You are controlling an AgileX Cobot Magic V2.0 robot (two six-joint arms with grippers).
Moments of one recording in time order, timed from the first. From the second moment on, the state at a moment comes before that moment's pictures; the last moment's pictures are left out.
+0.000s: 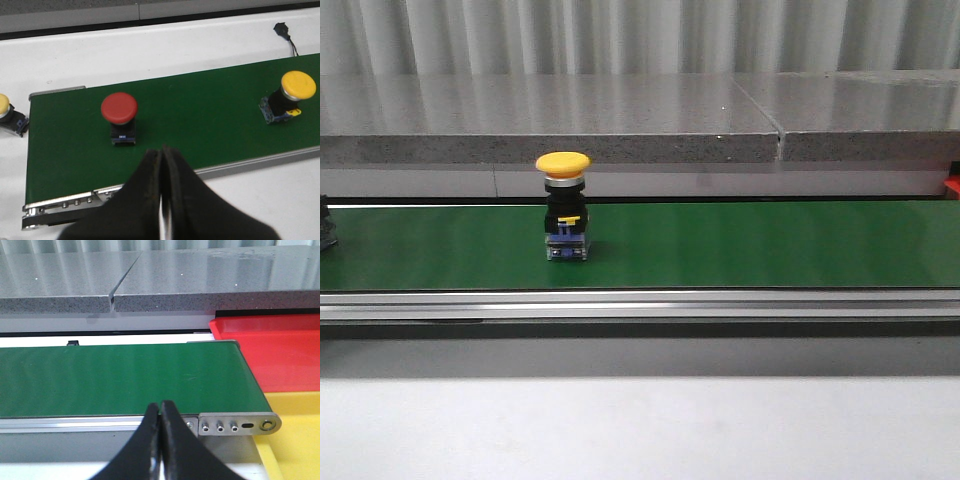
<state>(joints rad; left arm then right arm) -0.20 0.82 -0.84 -0.03 0.77 0.04 -0.02 -0.01 0.03 -0.02 0.15 0.06</state>
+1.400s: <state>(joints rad) -0.20 0.26 -0.56 -0.06 0.80 0.04 -0.01 0.33 -0.42 -0.02 0.43 0.06</state>
